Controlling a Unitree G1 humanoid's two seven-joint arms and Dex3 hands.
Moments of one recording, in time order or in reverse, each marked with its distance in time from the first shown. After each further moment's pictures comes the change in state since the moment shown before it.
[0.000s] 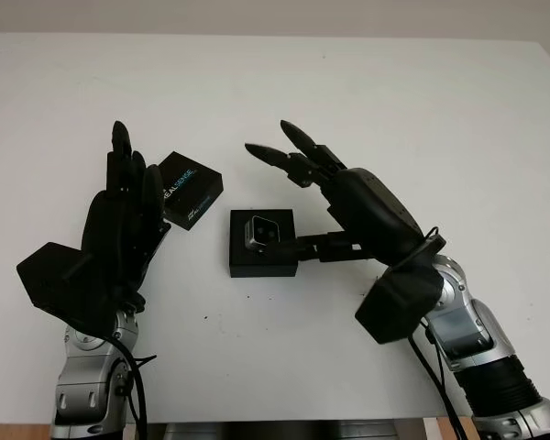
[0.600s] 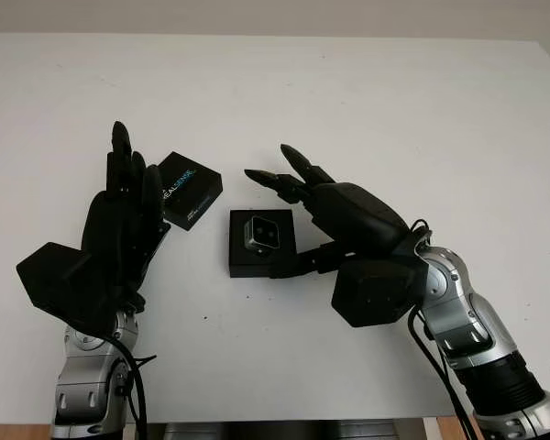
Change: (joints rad) left arm -0.001 0.000 0.001 0.000 -0.001 0.001 -0.001; right arm -0.022 0.013 0.050 -0.135 -0.095 0.365 0.200
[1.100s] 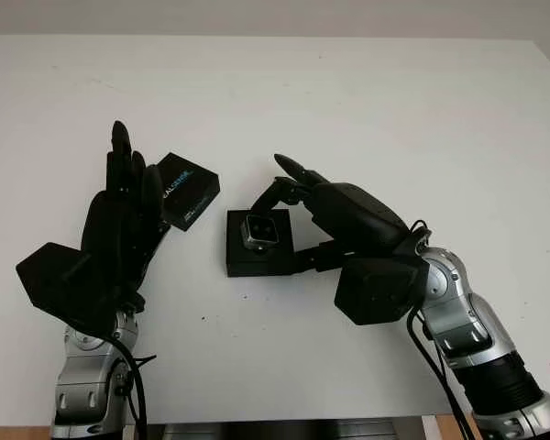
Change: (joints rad) left arm 0.000 0.000 0.001 0.000 -0.002 0.001 -0.003; right arm -0.001 -0.002 -0.001 0.002 0.030 -0.007 0.042
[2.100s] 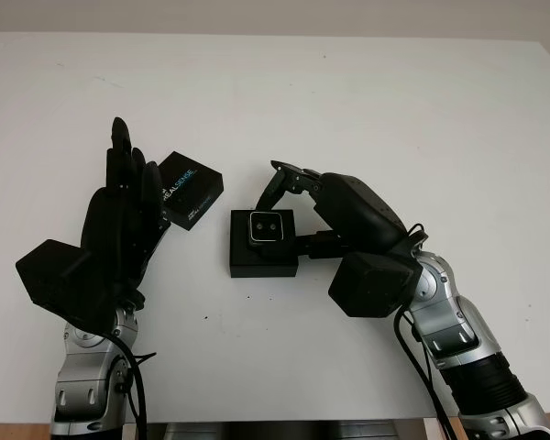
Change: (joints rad) left arm -0.013 0.002 0.000 0.002 0.002 -0.003 0.004; right arm 0.002 0.067 -0.018 0.068 0.013 -0.036 -0.151
